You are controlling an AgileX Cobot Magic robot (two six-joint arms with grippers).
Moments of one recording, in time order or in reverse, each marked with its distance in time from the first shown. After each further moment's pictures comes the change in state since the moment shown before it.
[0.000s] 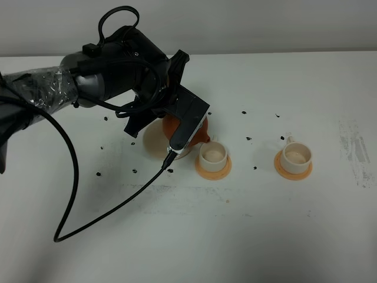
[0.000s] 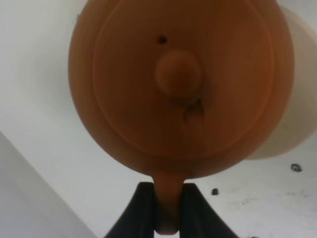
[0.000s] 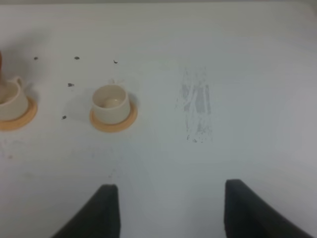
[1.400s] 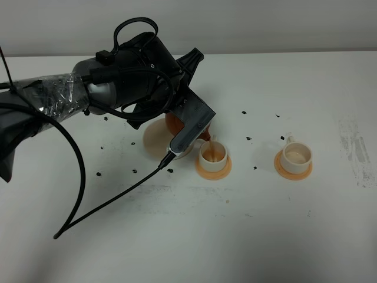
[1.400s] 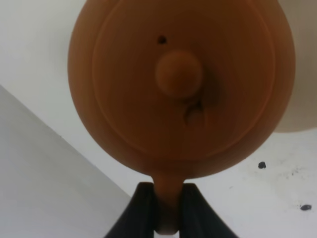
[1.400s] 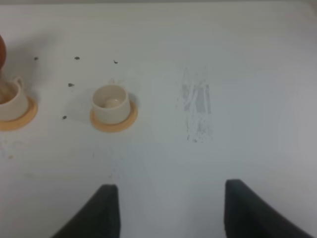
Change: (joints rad) left arm -0.052 0.000 0.000 0.176 -0.032 0.000; right arm 0.000 0.000 0.000 0.000 0.000 0.001
